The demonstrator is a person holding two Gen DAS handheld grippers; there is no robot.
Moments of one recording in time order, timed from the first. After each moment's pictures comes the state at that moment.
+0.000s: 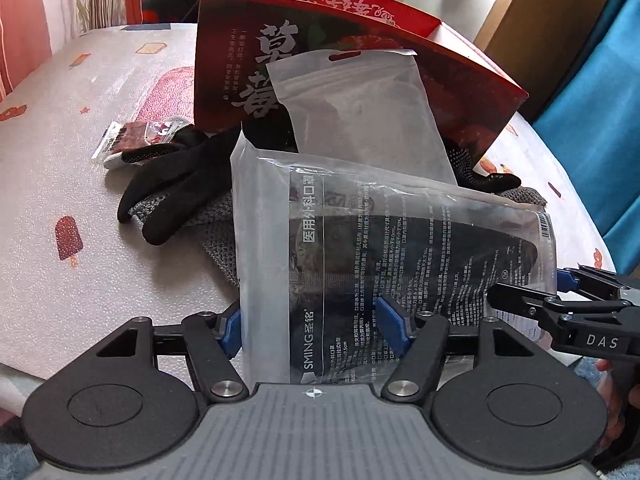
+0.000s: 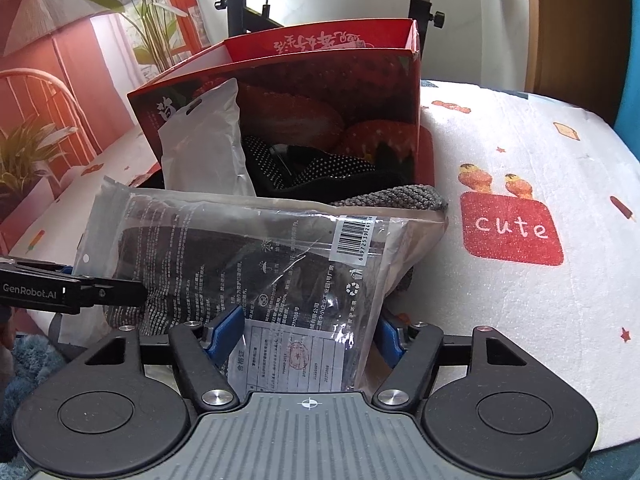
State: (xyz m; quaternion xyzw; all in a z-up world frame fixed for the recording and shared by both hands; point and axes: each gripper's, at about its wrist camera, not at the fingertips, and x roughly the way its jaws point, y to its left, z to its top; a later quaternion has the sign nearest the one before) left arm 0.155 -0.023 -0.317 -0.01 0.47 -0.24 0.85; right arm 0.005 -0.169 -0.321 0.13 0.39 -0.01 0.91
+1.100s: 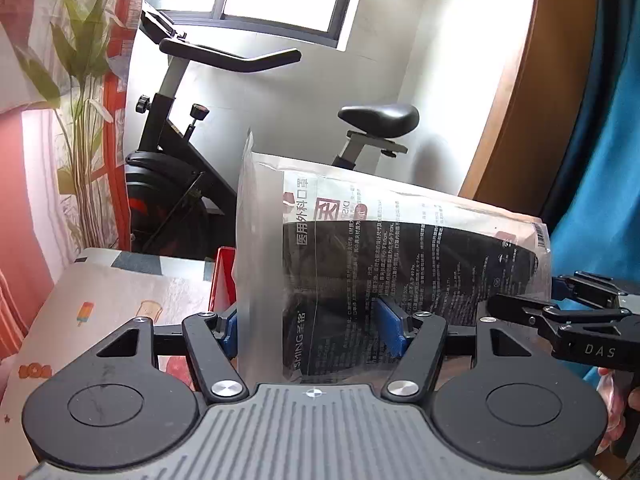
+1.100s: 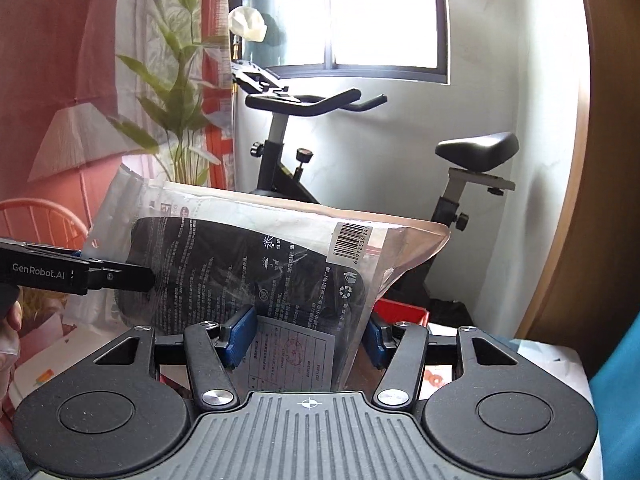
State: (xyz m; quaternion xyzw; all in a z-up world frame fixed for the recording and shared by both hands) left arm 0.261 -0.047 -0.116 -0.03 0.28 -0.26 0.93; right arm 0.117 -0.219 -0.097 0.03 0.22 0.01 0.97
